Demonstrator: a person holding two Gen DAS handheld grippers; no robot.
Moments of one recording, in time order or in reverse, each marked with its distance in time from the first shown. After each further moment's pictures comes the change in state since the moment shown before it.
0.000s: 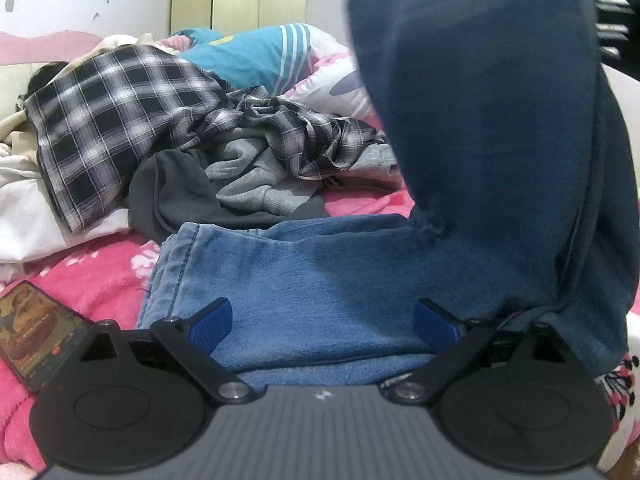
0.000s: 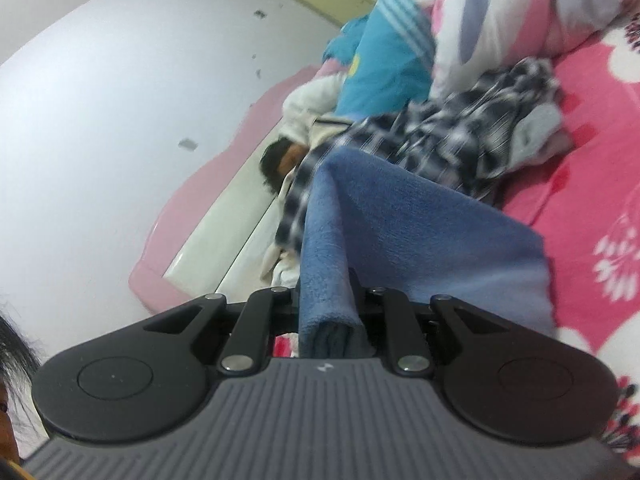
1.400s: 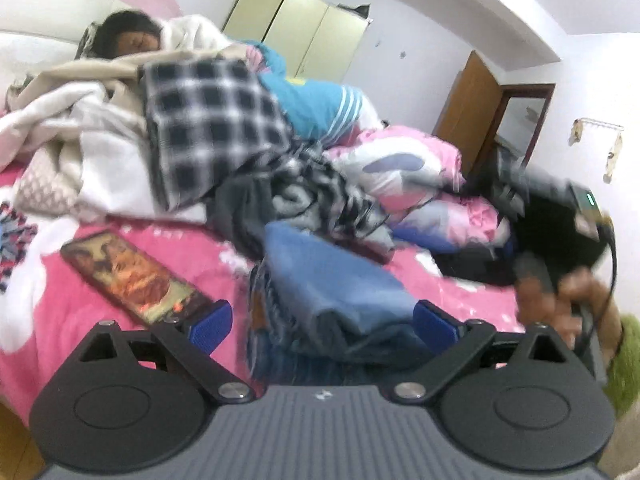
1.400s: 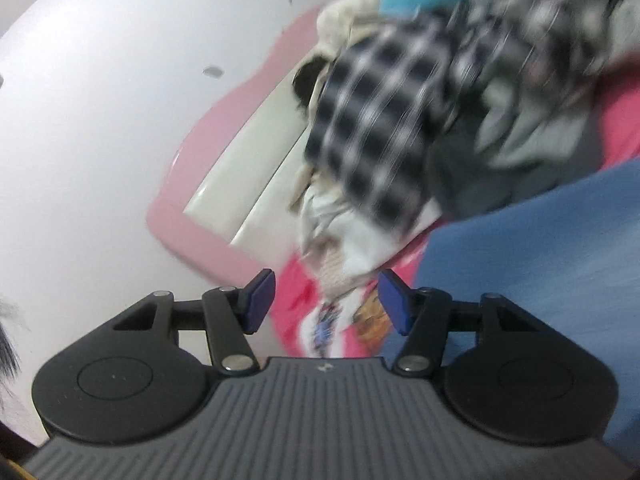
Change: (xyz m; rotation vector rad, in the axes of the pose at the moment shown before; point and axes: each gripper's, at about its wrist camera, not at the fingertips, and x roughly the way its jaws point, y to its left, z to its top) left arm -0.129 0.114 -0.003 -0.363 -0.114 -0.173; right arm 0.088 0.003 -0.053 -0.070 0.133 0.045
